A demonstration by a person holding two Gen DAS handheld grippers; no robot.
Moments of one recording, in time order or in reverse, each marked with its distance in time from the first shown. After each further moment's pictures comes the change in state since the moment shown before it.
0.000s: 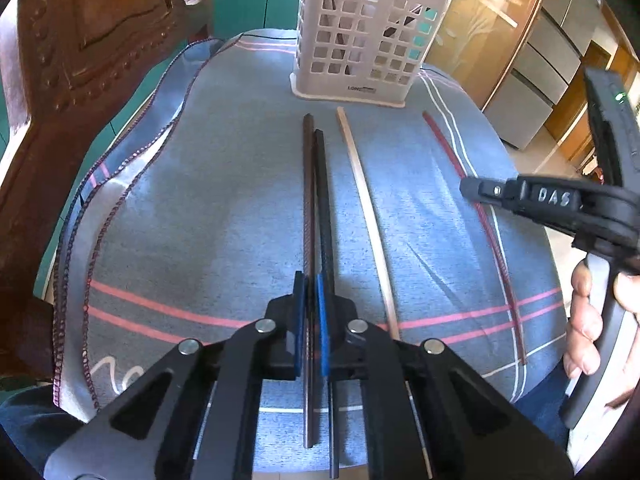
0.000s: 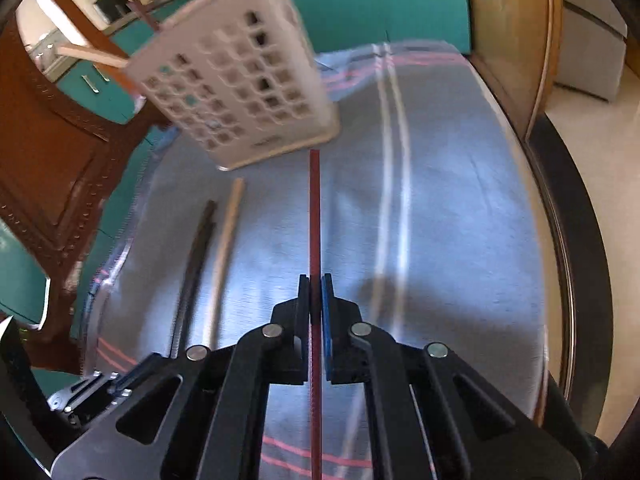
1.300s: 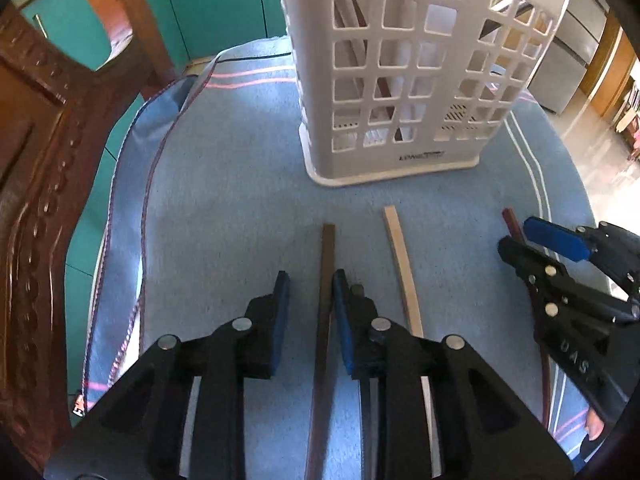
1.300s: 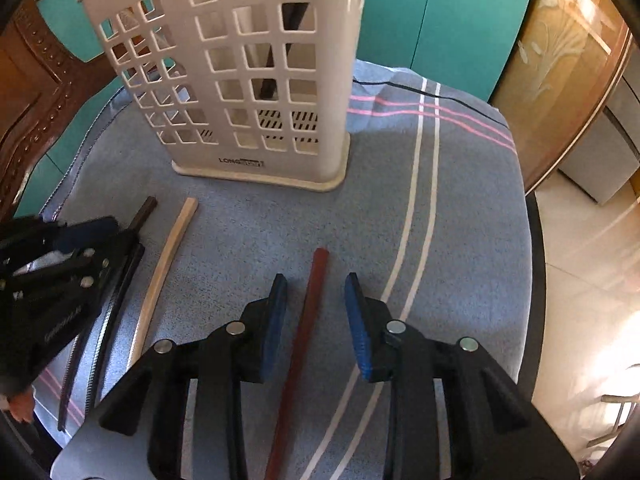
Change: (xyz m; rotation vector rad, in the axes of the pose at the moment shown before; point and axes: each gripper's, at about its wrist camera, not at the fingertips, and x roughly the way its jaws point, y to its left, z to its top) left arm 0.084 -0.005 0.126 0.123 0.116 0.162; right arm 0.051 0.023 0.054 -0.328 0.043 -0.201
